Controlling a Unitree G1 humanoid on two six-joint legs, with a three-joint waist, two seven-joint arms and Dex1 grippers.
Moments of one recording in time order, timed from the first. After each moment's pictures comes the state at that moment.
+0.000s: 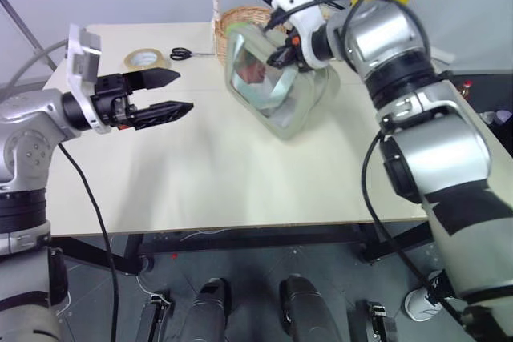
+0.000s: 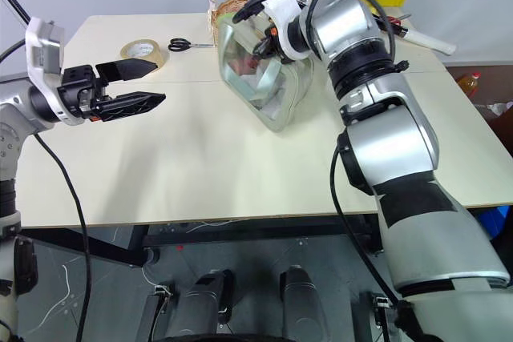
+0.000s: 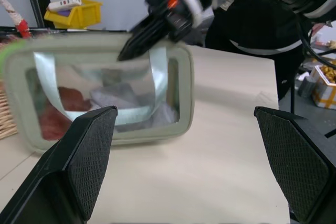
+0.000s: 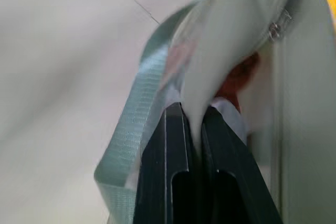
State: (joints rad) left arm -0.71 0.84 0.22 0.04 -0.72 0.66 -1.17; right arm -1.59 -0.40 0.34 0.85 0.02 0.64 1.03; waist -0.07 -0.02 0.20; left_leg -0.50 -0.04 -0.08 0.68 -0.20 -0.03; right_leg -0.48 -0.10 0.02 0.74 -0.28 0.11
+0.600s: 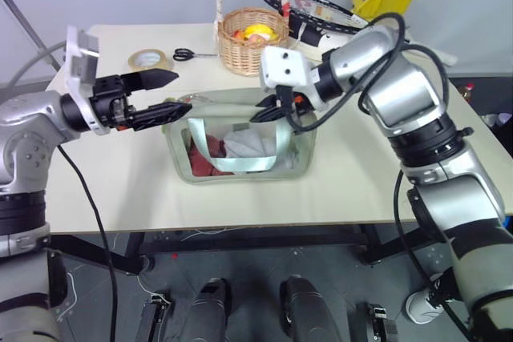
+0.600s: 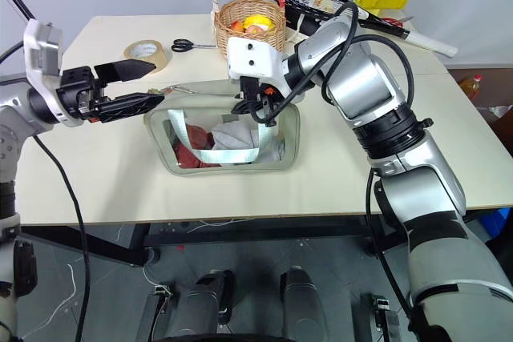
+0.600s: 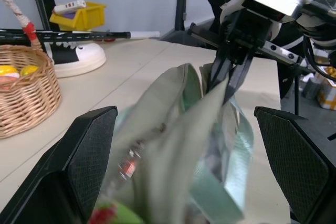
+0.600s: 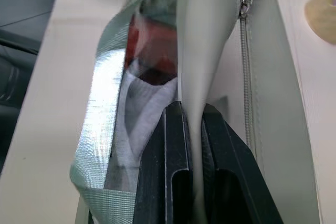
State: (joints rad) left arm -0.69 0.84 0.23 0.04 -0.72 0.64 -1.17; right arm -1.26 -0.54 0.42 0.18 0.05 0.58 1.32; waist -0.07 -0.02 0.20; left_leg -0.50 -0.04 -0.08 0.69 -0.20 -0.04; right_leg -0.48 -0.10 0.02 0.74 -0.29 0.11
